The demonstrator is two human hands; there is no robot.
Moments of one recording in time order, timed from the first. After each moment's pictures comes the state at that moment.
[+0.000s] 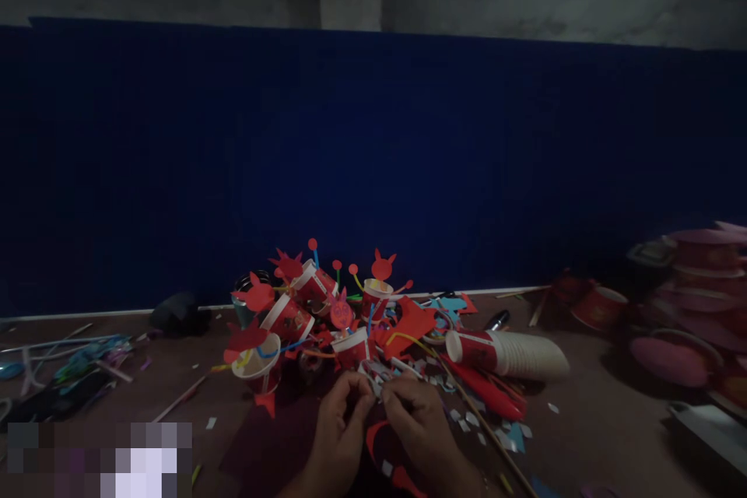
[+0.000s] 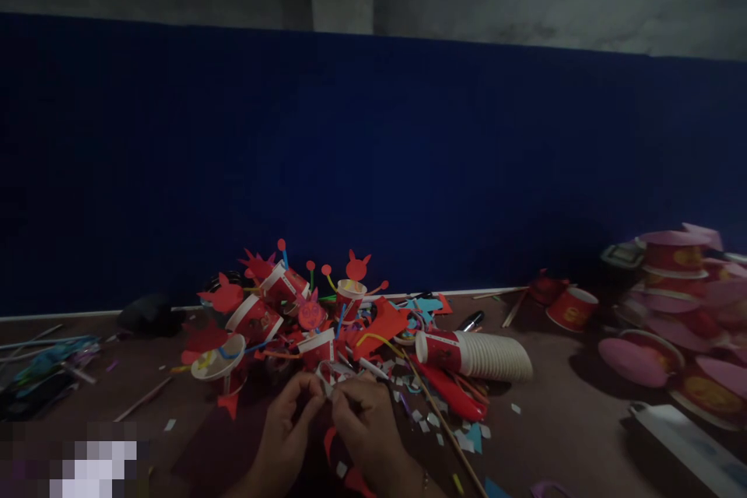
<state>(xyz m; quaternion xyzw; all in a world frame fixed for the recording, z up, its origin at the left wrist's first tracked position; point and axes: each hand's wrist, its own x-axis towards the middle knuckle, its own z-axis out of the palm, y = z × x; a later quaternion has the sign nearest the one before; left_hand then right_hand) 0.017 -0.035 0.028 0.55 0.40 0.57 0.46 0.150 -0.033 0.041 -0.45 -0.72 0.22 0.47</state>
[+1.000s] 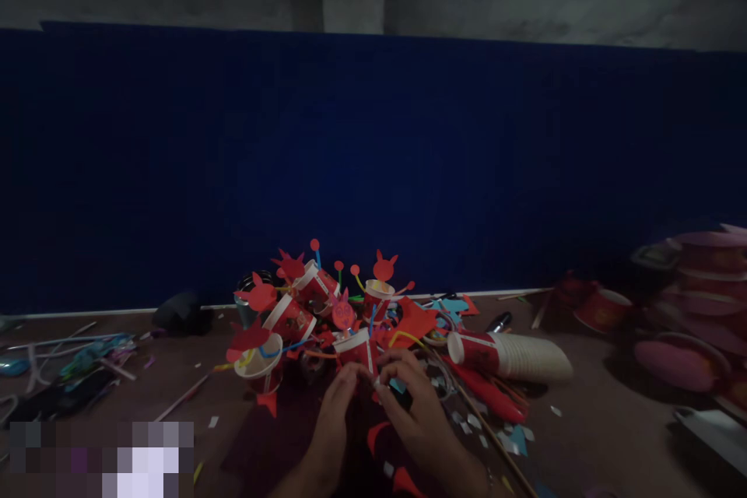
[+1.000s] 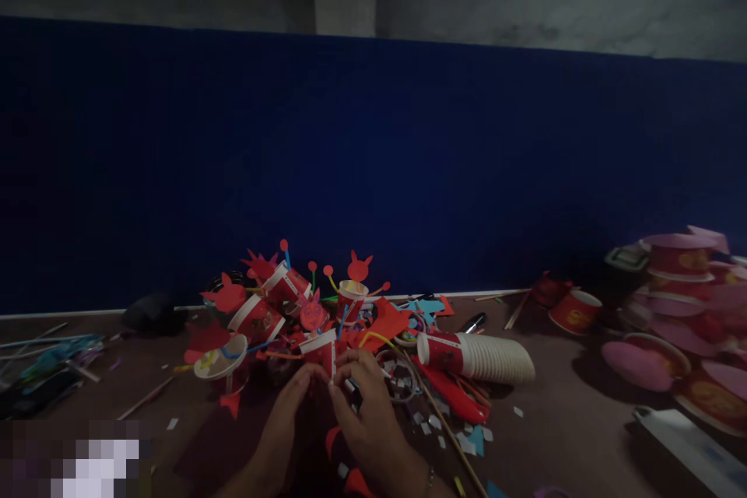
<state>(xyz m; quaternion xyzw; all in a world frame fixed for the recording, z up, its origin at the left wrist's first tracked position) 0.020 -0.028 0.019 0.38 0.36 0.57 0.63 0.152 -0.029 0.046 -0.42 -0.73 0.23 0.48</state>
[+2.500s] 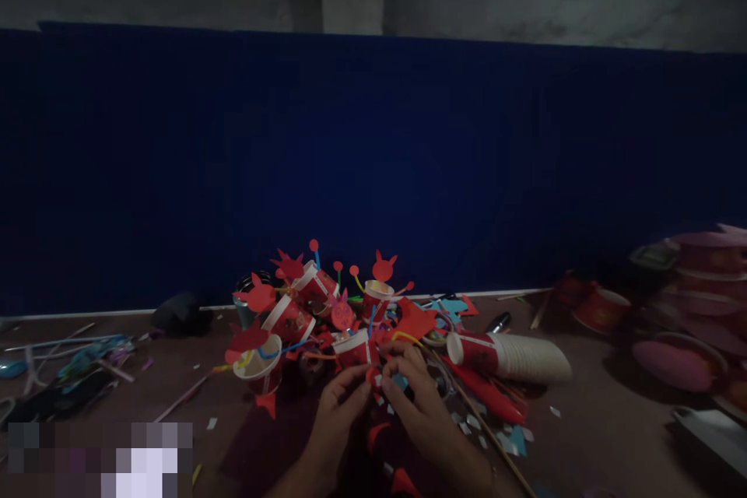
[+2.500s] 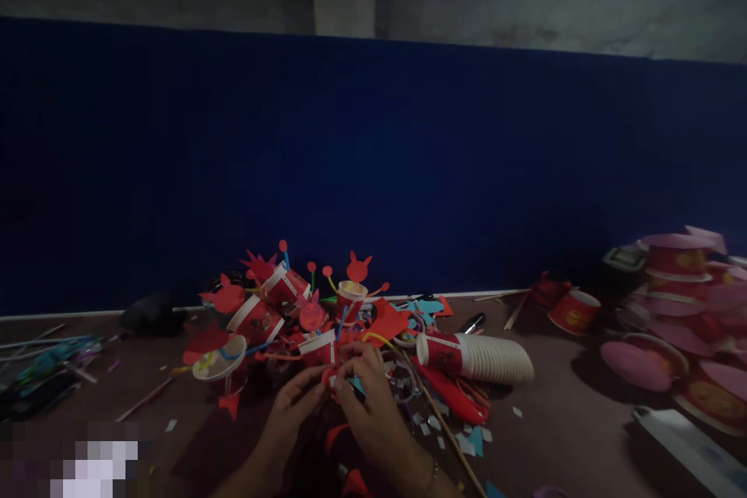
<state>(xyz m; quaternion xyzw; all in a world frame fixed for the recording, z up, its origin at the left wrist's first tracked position) 0.021 -0.022 0.016 0.28 0.33 0.55 0.71 0.160 -0.023 0.052 -0.46 -0.71 0.28 0.44</state>
